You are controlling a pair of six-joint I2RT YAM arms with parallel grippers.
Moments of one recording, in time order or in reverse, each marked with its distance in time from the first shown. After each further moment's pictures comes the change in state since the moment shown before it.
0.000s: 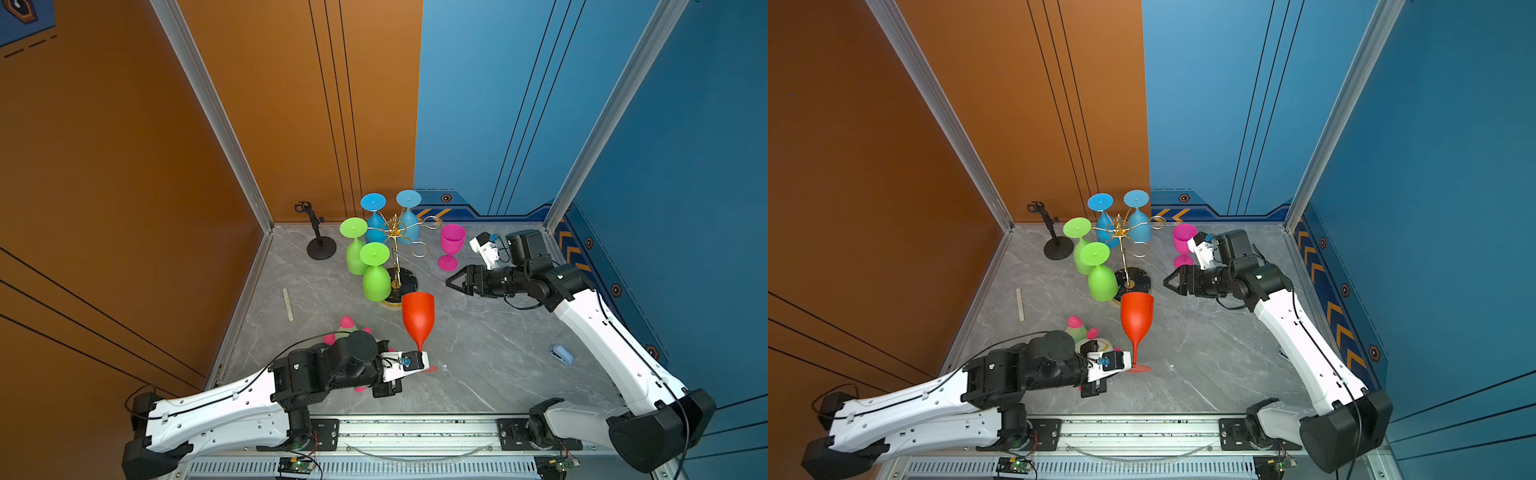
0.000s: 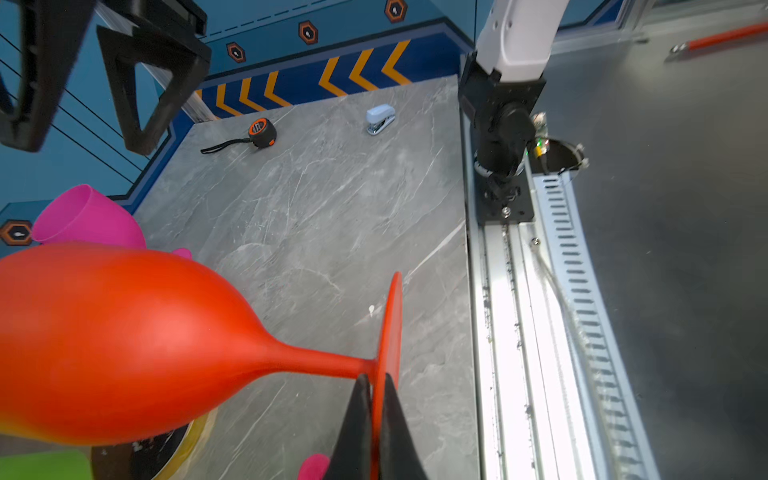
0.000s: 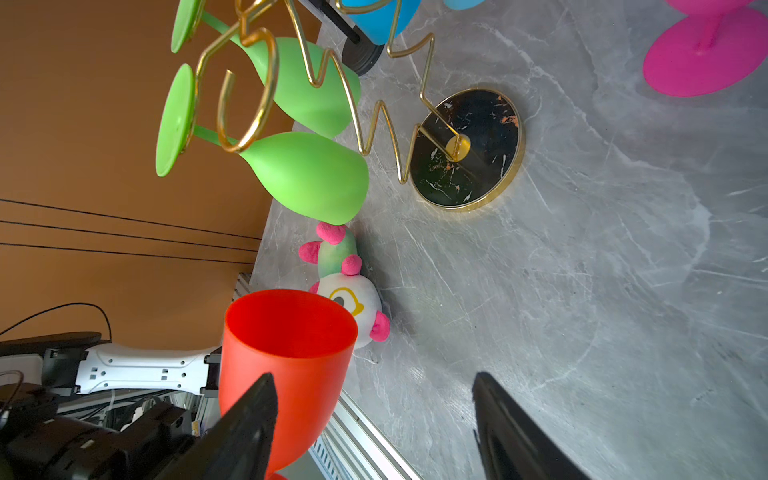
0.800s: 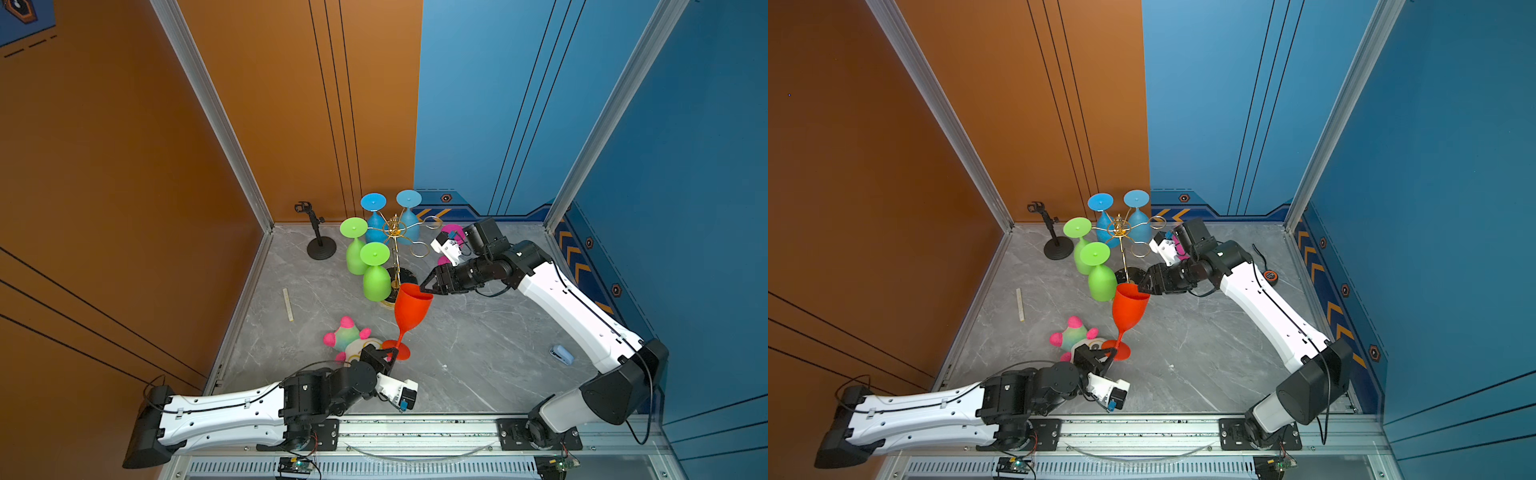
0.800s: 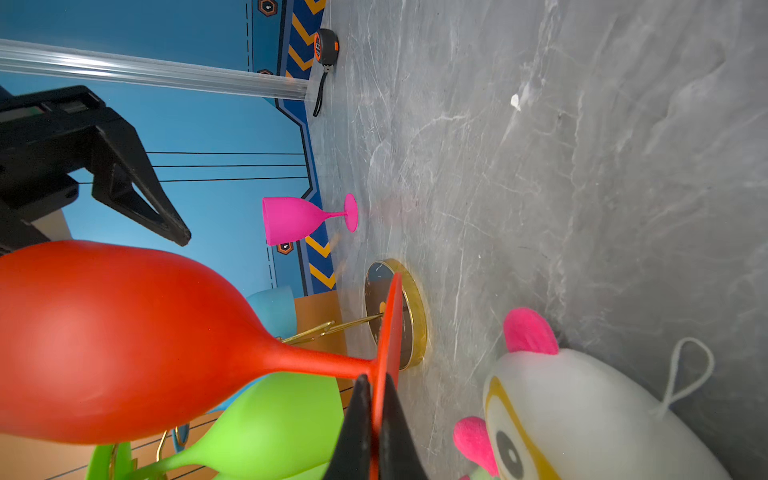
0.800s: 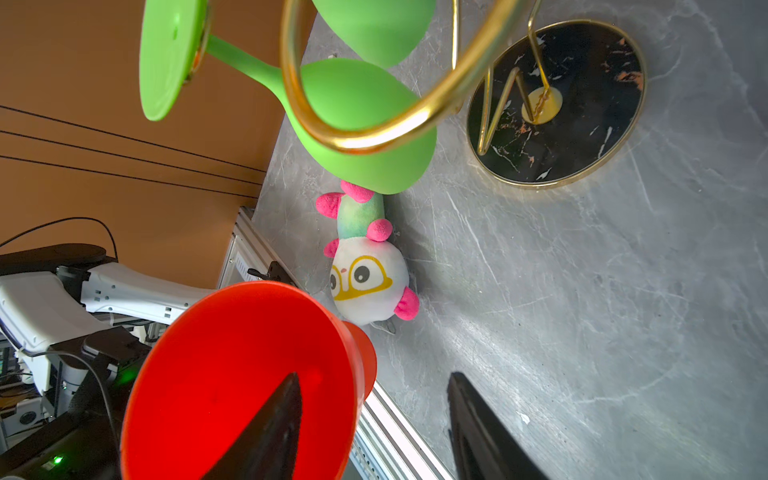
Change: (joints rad) left arm -0.104 -0.086 -0.313 0.252 -0.565 0.805; right arm 0.184 0.251 0.248 -0.152 0.002 -0.080
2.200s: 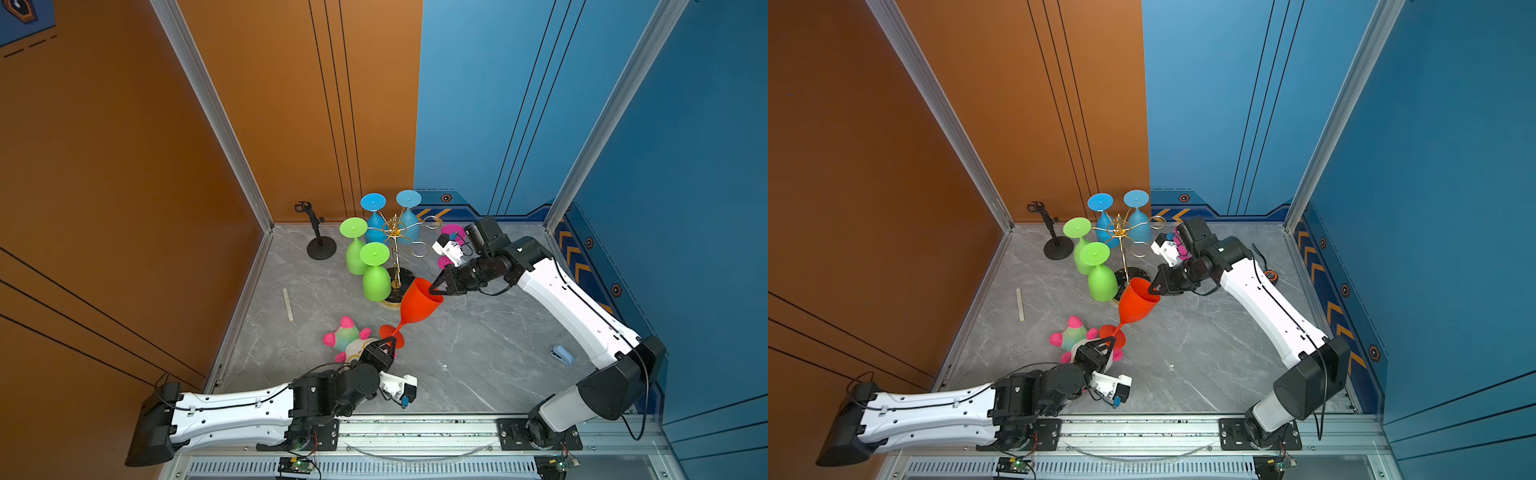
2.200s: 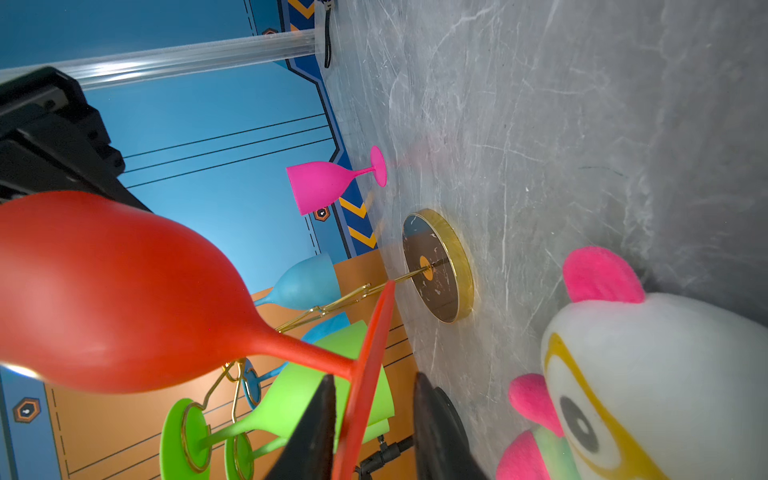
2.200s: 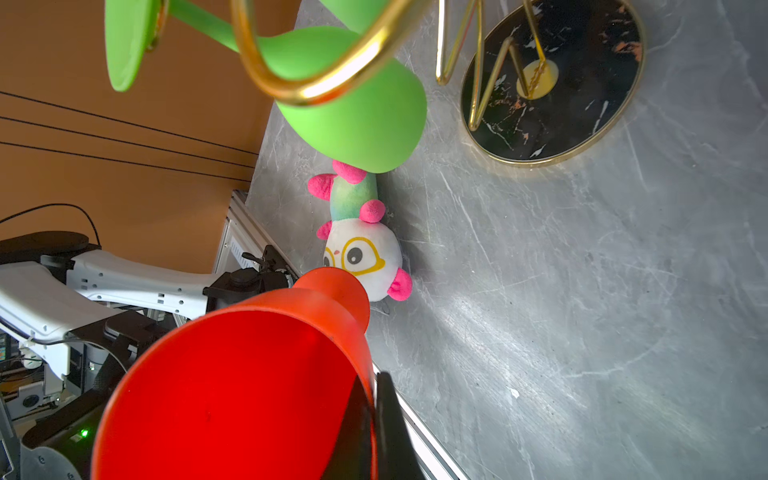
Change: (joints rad) left arm 0.001 0.054 -0.054 0.148 -0.149 0.177; right arm -0.045 0.016 0.032 -0.086 -0.014 -0.051
